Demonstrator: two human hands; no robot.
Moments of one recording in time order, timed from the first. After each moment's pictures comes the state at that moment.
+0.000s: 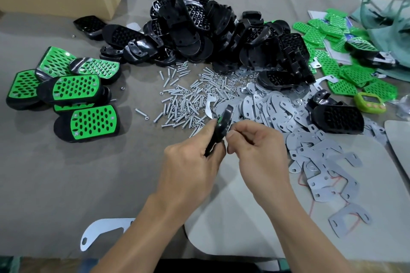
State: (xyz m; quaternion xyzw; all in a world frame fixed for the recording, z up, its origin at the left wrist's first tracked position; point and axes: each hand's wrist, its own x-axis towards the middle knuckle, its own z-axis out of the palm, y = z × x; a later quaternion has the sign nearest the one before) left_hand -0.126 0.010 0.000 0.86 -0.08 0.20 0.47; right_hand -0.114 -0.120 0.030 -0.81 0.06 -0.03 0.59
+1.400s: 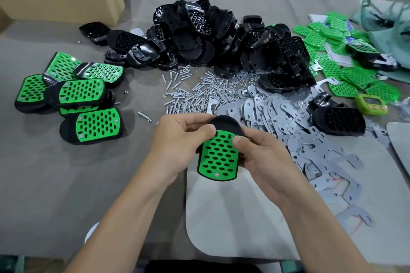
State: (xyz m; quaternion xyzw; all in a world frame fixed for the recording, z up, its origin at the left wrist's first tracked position) left_hand -0.088 0.031 0.019 0.71 0.07 -0.06 0.70; right_hand -0.107 -0.148 0.014 -0.62 0.03 0.17 0.76
